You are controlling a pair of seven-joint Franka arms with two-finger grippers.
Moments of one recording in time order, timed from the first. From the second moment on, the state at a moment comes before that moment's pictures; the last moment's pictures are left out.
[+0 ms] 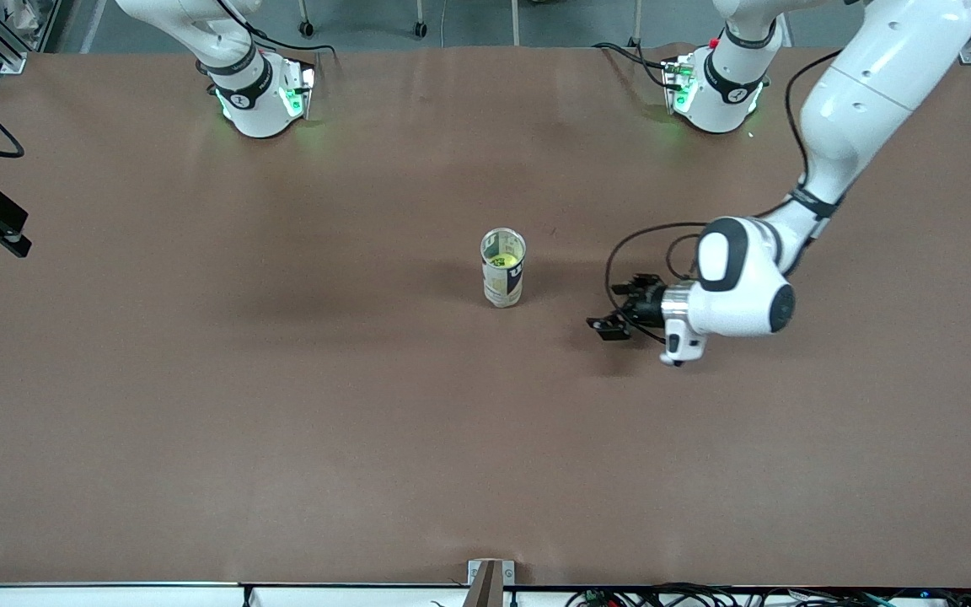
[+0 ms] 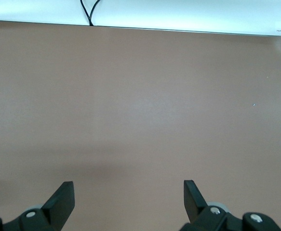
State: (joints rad) left arm 0.25 0.64 -0.58 -1.94 -0.39 2.31 -0.76; right arm 0.05 0.01 -0.07 -1.49 -0.08 1.67 -0.05
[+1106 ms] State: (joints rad) left arm 0.50 0.40 -0.58 -1.46 0.12 1.78 -0.33; right arm 0.05 0.01 -0.07 -1.49 -0.07 1.67 -0.05
